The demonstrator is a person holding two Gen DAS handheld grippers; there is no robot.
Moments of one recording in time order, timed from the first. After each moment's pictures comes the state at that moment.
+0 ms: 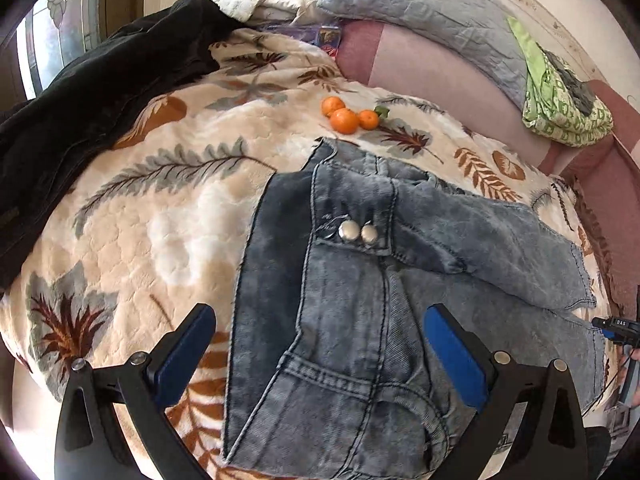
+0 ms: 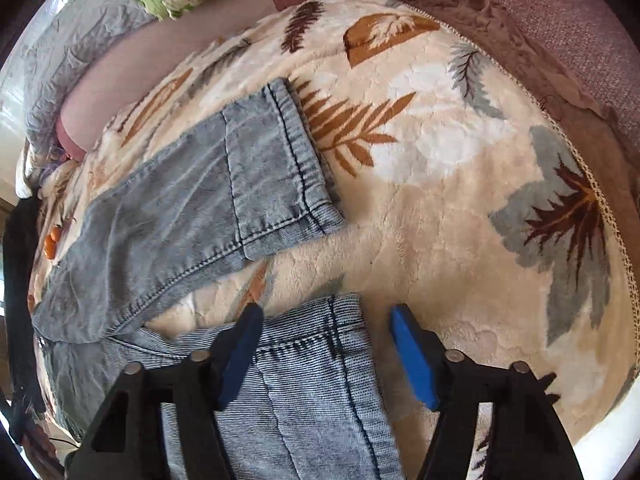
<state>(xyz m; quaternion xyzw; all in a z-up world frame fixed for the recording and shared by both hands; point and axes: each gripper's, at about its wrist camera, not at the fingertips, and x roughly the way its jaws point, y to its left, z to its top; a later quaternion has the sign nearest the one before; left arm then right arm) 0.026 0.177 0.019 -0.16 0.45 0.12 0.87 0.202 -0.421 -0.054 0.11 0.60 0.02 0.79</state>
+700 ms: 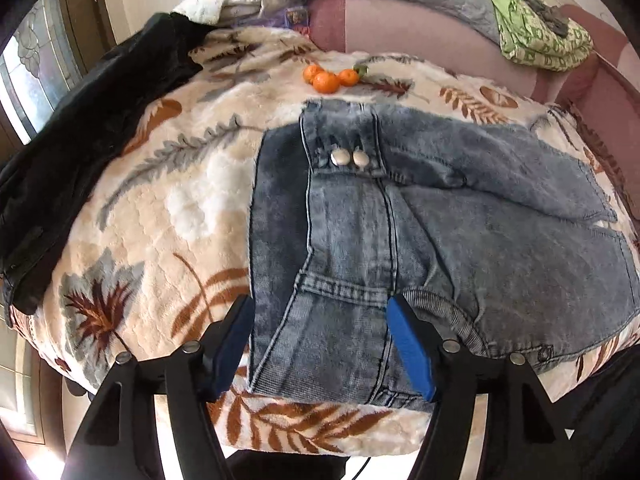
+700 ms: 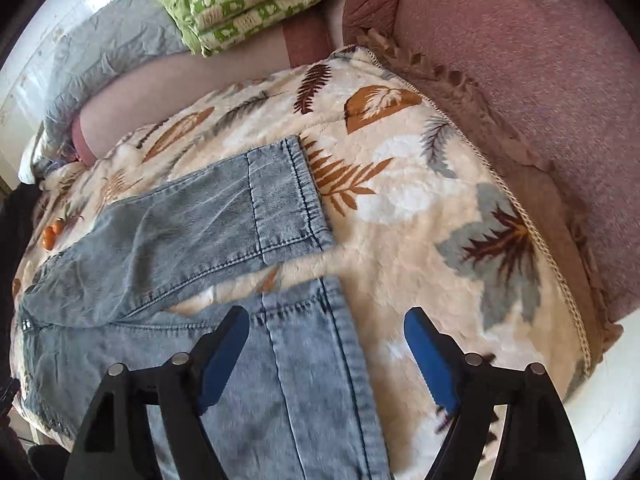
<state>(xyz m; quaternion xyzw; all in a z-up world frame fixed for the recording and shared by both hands) -0.010 0.145 0.004 -0.06 0.51 0.10 0.85 0.121 -0.432 0.015 0.09 0.52 0.00 0.85</state>
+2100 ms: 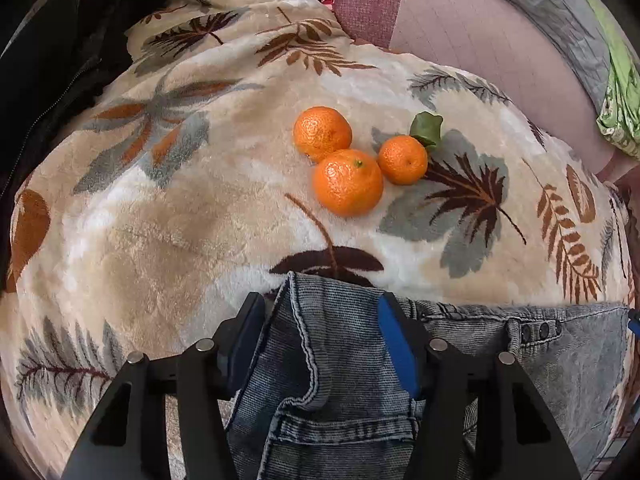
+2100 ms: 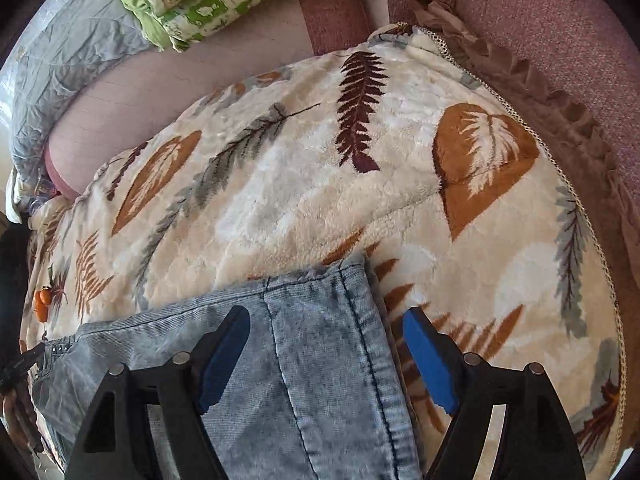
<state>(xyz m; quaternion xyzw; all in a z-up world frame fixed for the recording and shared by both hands) 0.258 0.222 -0.032 -0.14 0.55 0.12 0.82 0.360 -0.380 -0.046 0.10 0.56 0.04 0.82</state>
